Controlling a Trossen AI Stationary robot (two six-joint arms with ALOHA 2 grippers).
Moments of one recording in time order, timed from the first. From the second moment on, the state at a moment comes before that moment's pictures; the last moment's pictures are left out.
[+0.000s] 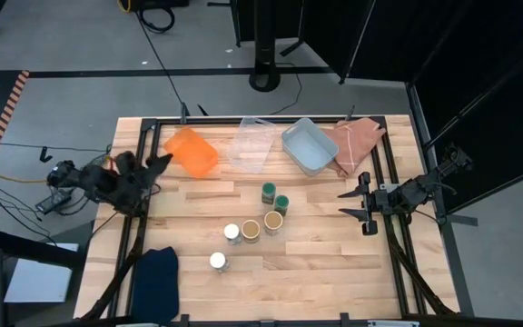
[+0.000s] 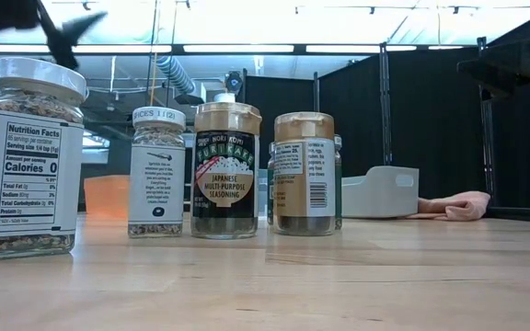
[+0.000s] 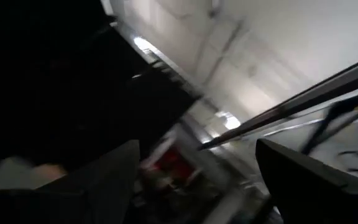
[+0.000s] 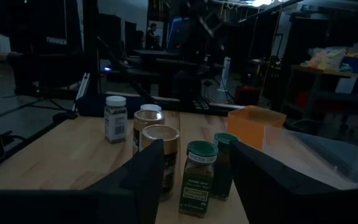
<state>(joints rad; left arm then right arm) -0.38 0.01 0.13 0.57 -0.64 -0.45 0.57 0.06 0.01 0.08 0.57 -0.11</state>
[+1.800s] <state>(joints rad) -0.38 0.82 1.01 0.09 -0.51 -0.39 0.57 0.06 0.01 0.90 0.57 -0.11</state>
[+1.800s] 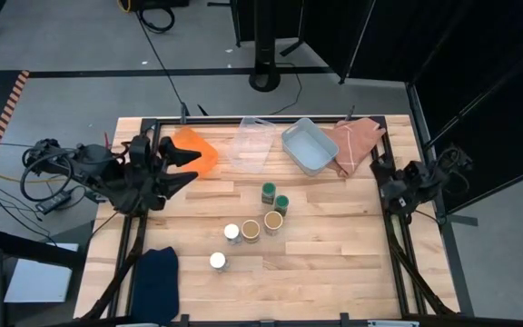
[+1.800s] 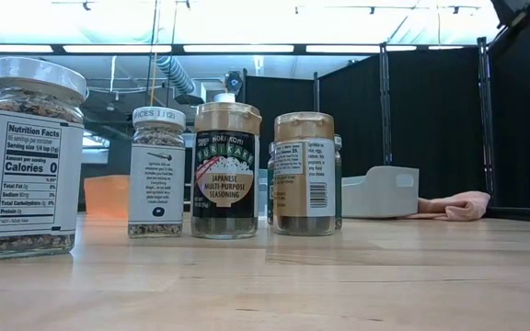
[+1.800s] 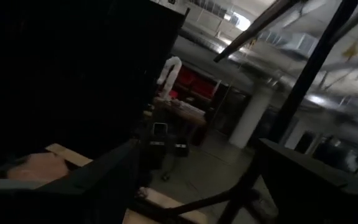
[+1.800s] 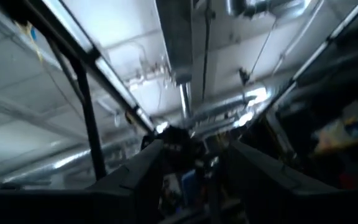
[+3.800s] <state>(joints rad) -0.39 1.63 1.38 -0.99 -0.31 -0.95 0.57 0.56 0.65 -0.45 0.77 0.19</state>
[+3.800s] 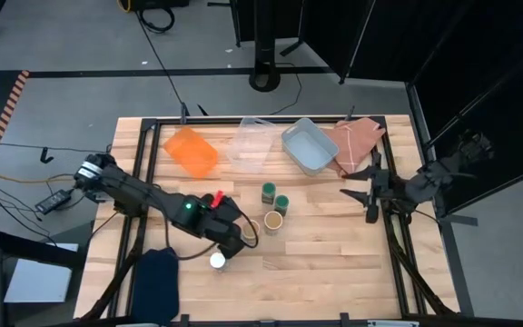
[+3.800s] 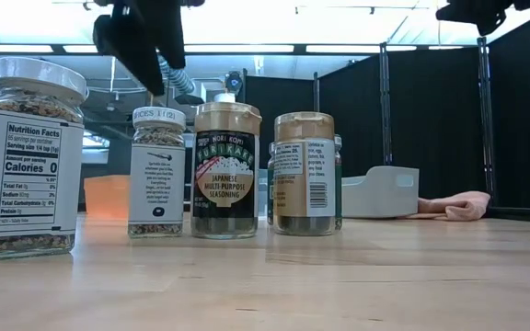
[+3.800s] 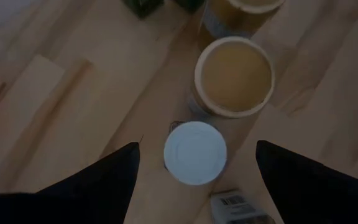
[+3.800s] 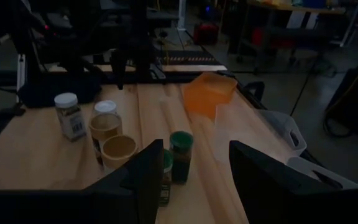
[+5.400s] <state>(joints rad) -0.38 1.70 1.24 -0.86 -0.30 -0.90 0.57 0.62 0.65 -0.48 0.77 0.19</state>
